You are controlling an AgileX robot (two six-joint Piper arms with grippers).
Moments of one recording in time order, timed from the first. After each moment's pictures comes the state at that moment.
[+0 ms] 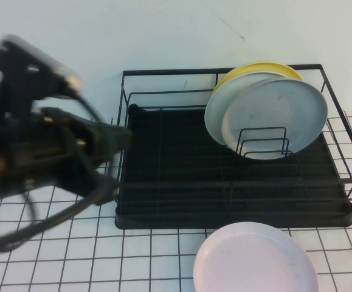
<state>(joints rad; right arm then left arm) -0.03 -0.01 0.02 0.01 0.41 -0.17 -0.40 1.04 -0.91 -0.76 0.50 0.76</state>
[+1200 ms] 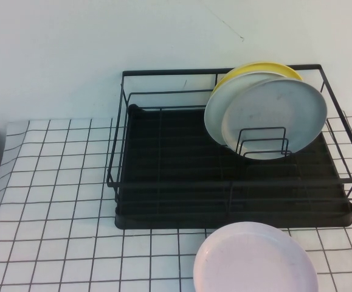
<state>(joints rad) -0.03 -0.01 0.02 0.01 0.41 -0.17 -0.20 0.42 -0.69 -0.39 0.45 0.60</state>
